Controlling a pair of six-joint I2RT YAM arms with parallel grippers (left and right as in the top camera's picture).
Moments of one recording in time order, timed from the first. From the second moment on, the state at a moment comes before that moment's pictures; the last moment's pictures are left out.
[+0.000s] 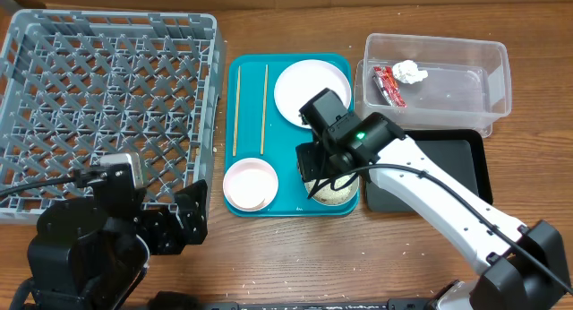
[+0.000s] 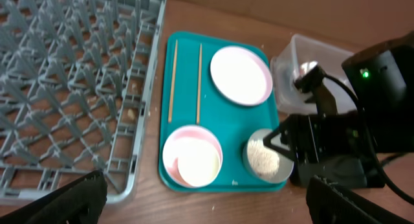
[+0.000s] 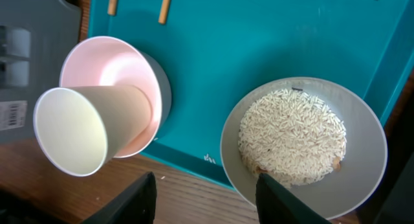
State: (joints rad) left arm -0.17 0.75 1.39 -1.27 0.09 -0.36; right arm 0.68 1.65 1.34 -0.93 -0.14 0.48
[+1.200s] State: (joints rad) left arm -0.17 0.75 1.39 -1.29 0.10 -0.36; right arm 0.70 1.81 1.25 -0.83 -0.09 0.43
